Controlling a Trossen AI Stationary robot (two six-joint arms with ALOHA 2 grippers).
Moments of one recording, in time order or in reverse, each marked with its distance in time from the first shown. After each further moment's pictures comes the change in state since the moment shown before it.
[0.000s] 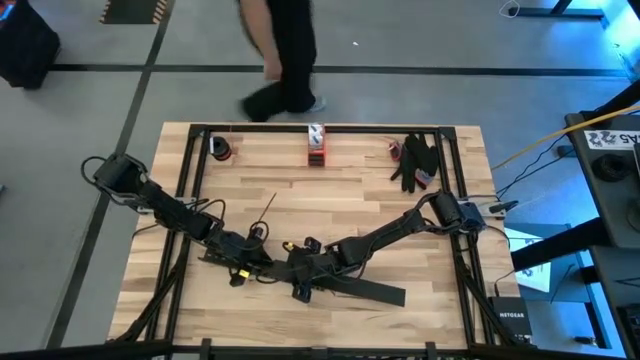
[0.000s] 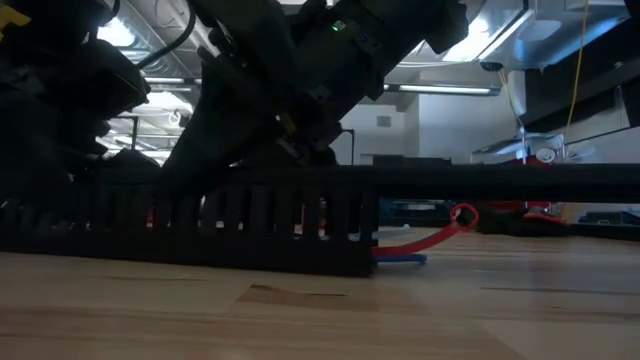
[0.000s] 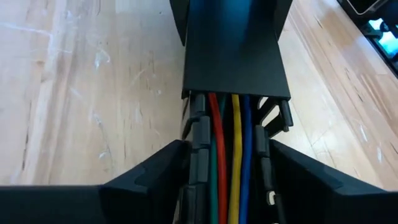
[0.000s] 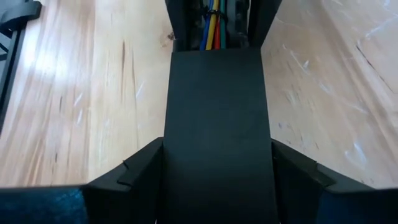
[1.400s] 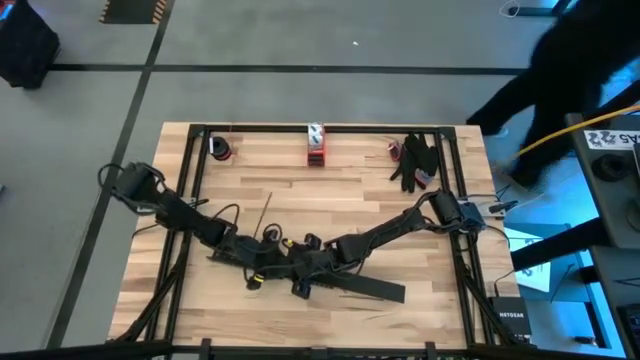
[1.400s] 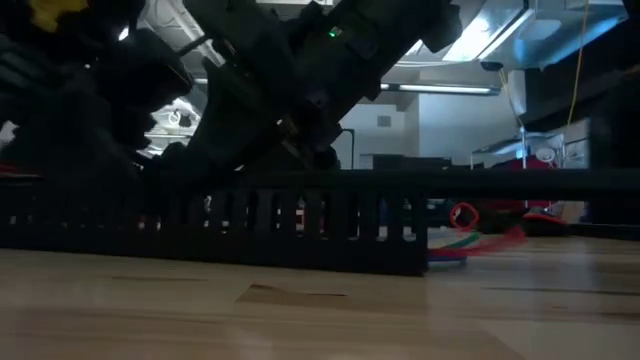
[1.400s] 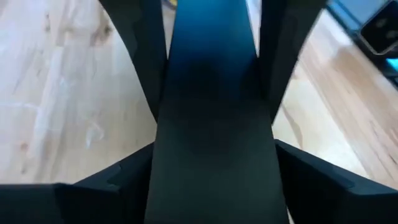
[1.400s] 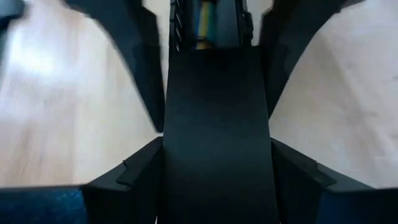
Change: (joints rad) left arm -0.005 0.183 0.137 0.117 -0.026 0.079; right arm -0.011 -0.004 0.008 -0.047 0.005 -0.002
